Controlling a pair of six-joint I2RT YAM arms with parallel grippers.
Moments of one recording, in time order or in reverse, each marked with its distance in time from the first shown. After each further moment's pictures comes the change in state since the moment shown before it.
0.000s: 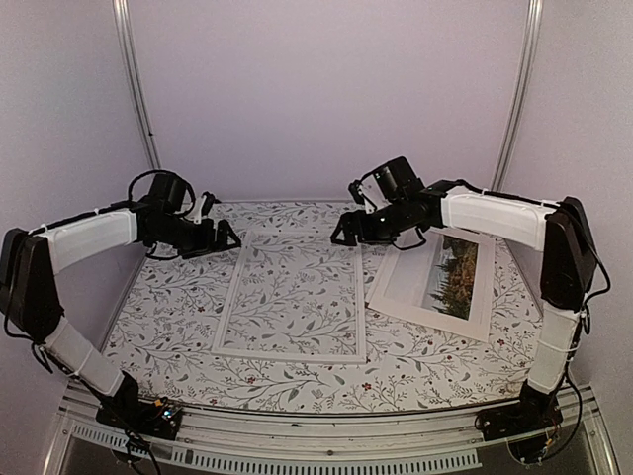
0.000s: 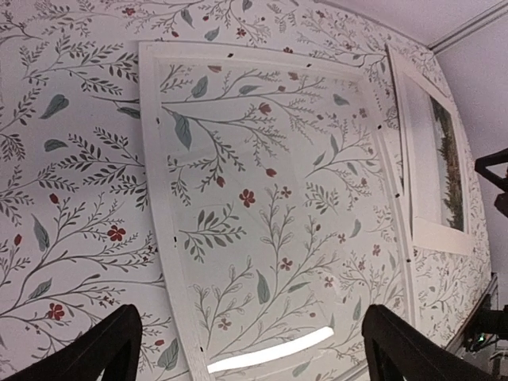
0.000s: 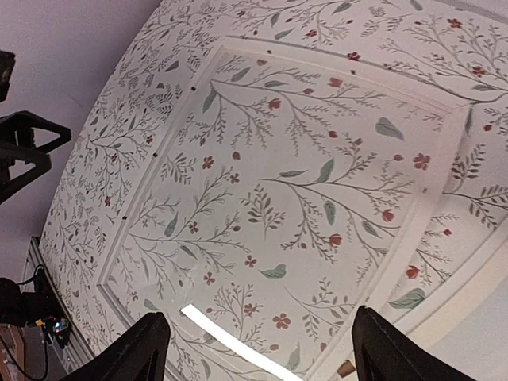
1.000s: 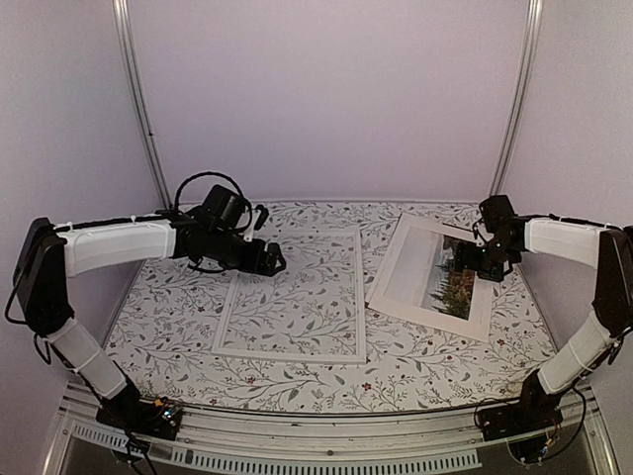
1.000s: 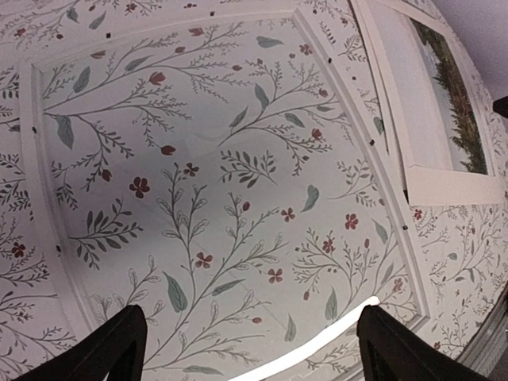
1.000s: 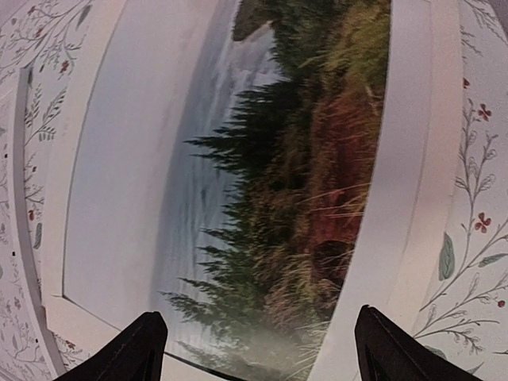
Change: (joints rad) left arm -0.357 0.059 0.021 0.068 -0.240 -0.044; right arm -0.504 -0.383 -0.597 -0.074 0.253 -0.007
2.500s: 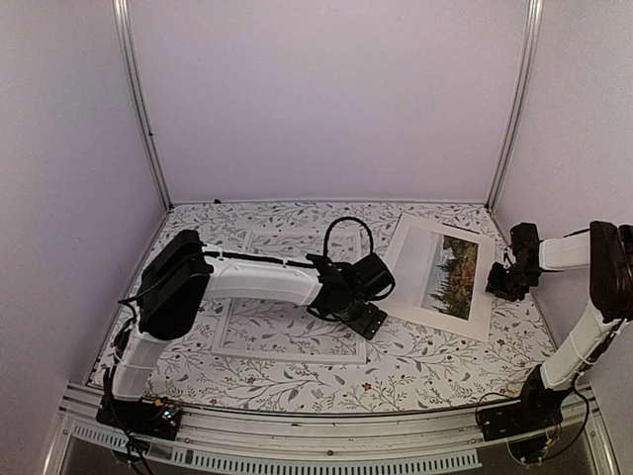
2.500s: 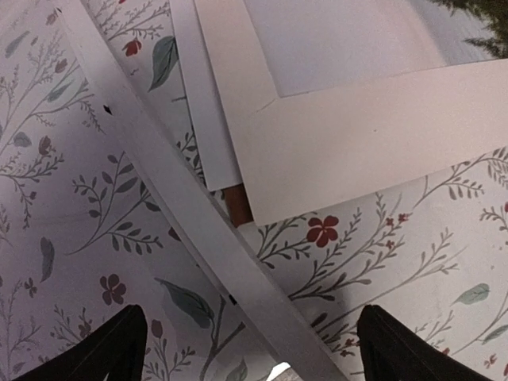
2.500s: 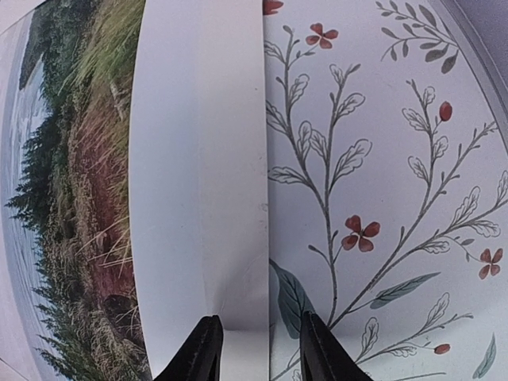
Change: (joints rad) left arm -0.501 0.675 0.620 -0.160 -0.373 -0.035; right arm -0.281 0.077 -0.200 0.234 -0.034 -0.024
